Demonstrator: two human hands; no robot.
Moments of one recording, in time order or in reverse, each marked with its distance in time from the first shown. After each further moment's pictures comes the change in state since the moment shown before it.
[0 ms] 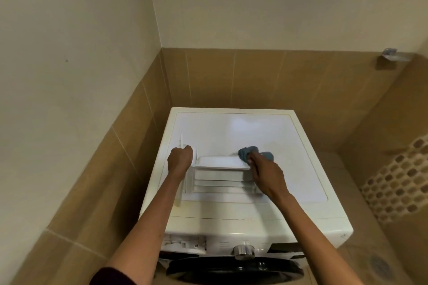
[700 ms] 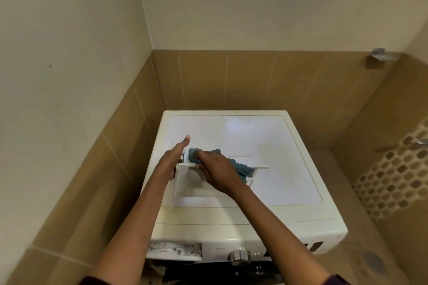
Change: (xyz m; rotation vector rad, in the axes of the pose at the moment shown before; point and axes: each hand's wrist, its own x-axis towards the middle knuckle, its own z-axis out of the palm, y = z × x) left_hand 0.013 0.019 -0.010 -0.118 -0.283 -0.119; right_hand 0.036 -0.068 0.046 0.040 -0.122 -0.429
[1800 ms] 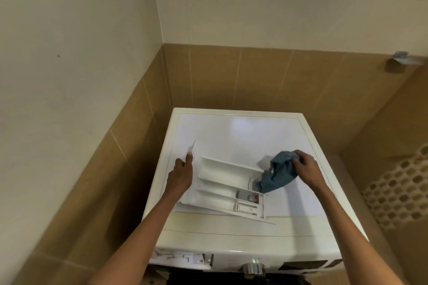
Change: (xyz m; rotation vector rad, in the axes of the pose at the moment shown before) left_hand 0.024 -0.051 -0.007 0.341 0.167 0.125; right_hand -0.054 0.139 -0.063 0.227 0.168 0.743
